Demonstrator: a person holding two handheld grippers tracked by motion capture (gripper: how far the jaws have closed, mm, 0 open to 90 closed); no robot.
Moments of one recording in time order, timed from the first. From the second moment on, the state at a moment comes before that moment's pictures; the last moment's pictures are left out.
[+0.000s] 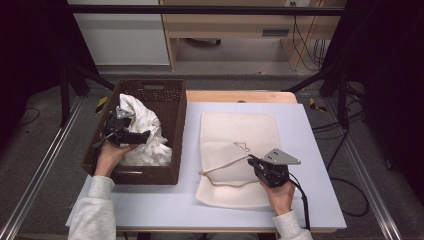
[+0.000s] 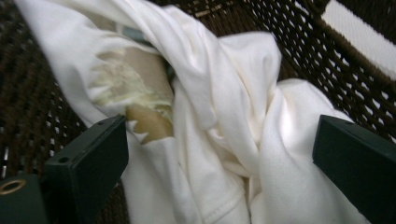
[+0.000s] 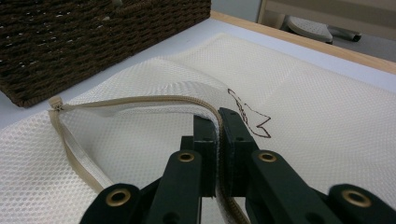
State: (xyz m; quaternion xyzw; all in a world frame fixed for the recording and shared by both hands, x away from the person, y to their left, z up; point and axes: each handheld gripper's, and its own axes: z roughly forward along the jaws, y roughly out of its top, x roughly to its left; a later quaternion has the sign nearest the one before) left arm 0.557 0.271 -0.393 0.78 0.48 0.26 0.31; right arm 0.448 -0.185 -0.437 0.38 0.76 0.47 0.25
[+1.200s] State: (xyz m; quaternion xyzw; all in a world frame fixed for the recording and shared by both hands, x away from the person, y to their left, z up) left arm 0.562 0.250 -0.403 0.81 0.49 0.20 0.25; right arm 0.451 -0.189 -0.438 0.38 0.76 0.47 0.25
